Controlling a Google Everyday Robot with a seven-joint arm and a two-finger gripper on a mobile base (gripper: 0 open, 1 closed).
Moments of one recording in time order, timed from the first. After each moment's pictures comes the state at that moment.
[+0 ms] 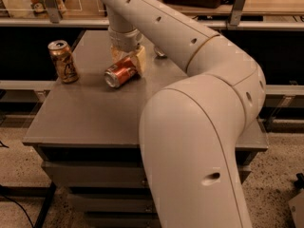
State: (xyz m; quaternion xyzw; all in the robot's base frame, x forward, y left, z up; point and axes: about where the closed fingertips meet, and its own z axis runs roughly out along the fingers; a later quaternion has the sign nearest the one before) arm 0.715 0.060 0.832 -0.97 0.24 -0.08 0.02
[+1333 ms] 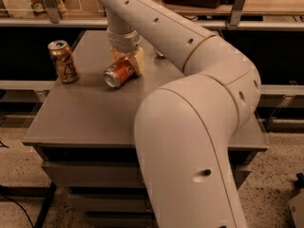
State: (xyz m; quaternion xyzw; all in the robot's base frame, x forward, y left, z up) arm 0.722 0.067 0.823 -0.97 0.24 -0.07 0.02
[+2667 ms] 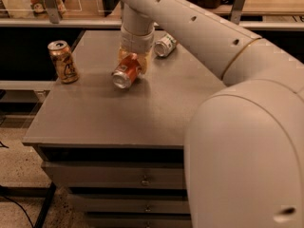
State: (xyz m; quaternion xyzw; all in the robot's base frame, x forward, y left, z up) arm 0.703 0.049 0.842 -0.98 0.16 -0.09 0.11
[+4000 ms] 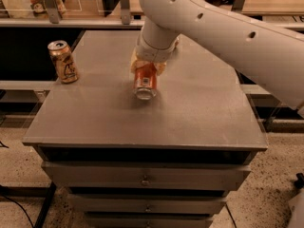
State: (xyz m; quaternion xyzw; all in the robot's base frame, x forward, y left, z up) arm 0.658 0.012 0.857 -0.97 -0.01 -0.20 0.12
